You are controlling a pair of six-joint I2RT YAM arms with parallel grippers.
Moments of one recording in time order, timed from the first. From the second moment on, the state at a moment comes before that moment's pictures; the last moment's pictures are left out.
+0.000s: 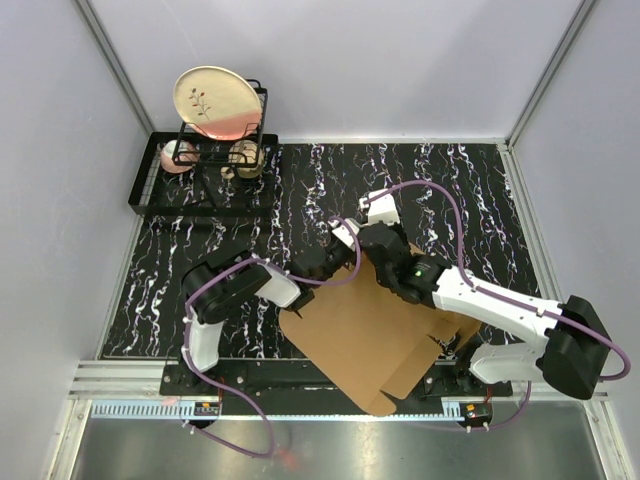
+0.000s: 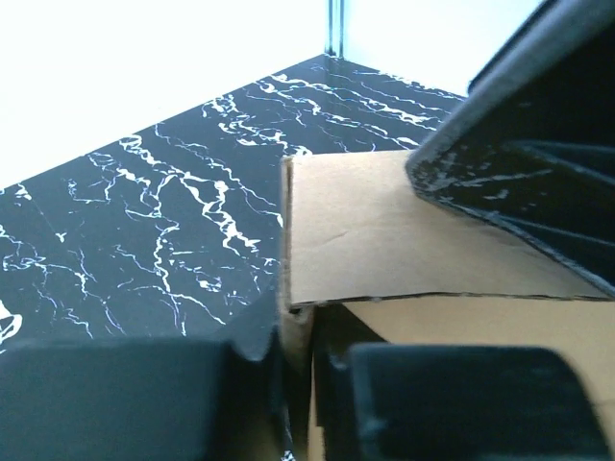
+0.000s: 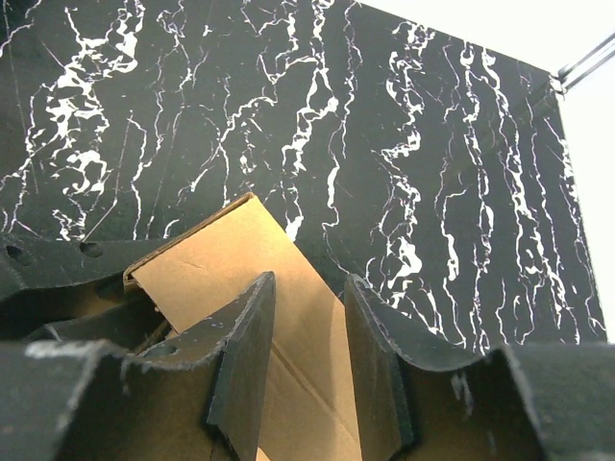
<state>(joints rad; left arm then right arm) -0.92 1.95 0.76 1.30 -0.11 0.04 0.93 1.26 0.87 -0.12 0.87 0.12</state>
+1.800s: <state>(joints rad) -0.80 1.48 0.65 0.64 -0.57 -0.08 0.93 0.87 0.78 -0.50 0.98 0.43</state>
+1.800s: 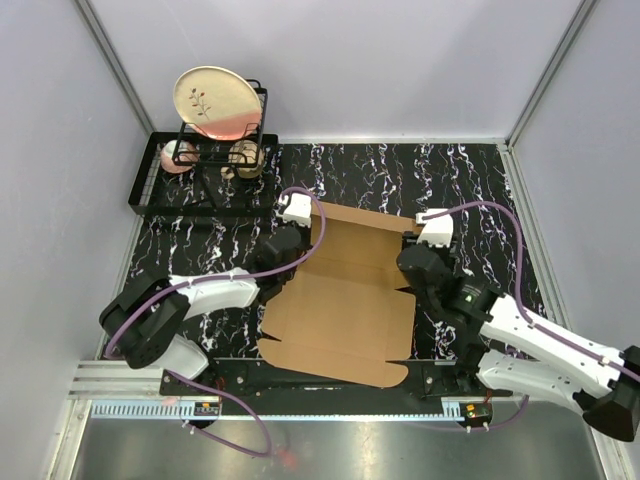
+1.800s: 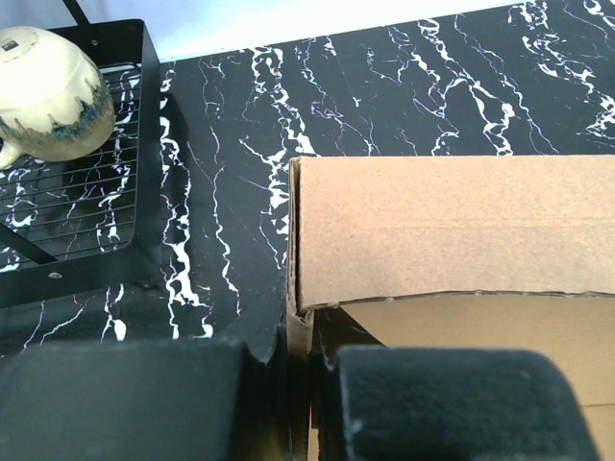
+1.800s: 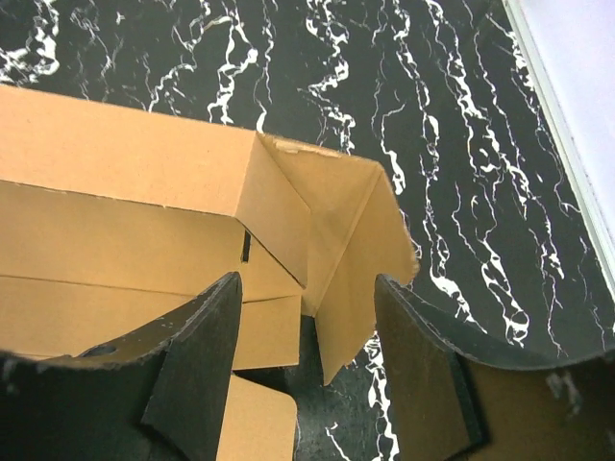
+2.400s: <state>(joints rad) -0.80 1.48 0.65 0.65 -0.56 -0.09 0.92 1.22 0.78 -0.30 1.07 0.40</state>
